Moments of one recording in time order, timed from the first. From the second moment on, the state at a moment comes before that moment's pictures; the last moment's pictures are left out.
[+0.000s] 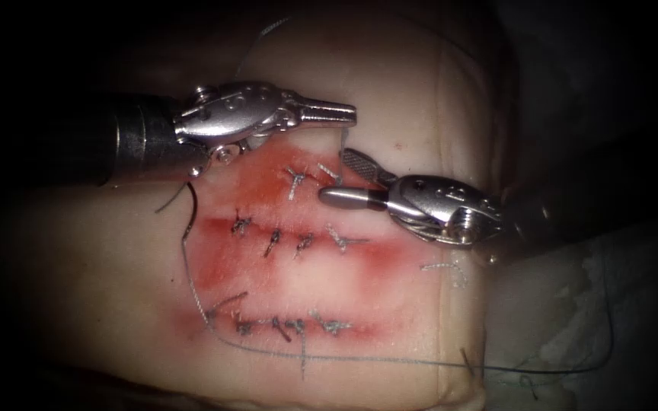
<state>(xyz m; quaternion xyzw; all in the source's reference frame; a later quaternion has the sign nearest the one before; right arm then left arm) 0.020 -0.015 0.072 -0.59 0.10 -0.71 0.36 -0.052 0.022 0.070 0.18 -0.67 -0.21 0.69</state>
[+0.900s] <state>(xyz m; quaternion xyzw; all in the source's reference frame) 0.025 -0.013 0.075 -0.59 0.08 -0.71 0.37 -0.052 0.022 0.070 0.18 -0.67 -0.21 0.69</state>
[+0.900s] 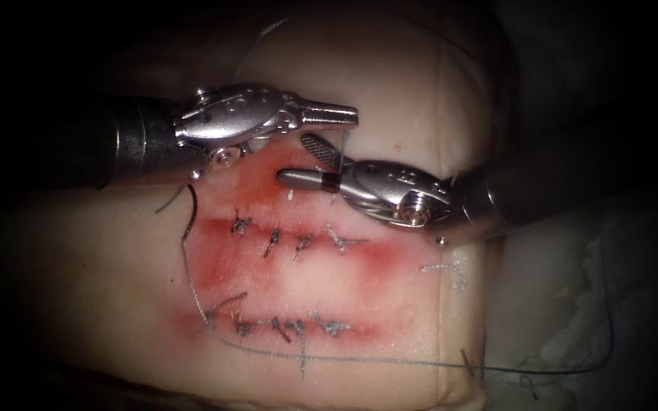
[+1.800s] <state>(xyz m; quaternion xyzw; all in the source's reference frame) 0.025 -0.013 0.075 -0.59 0.10 -0.70 0.40 -0.052 0.021 0.070 0.18 -0.67 -0.21 0.69</state>
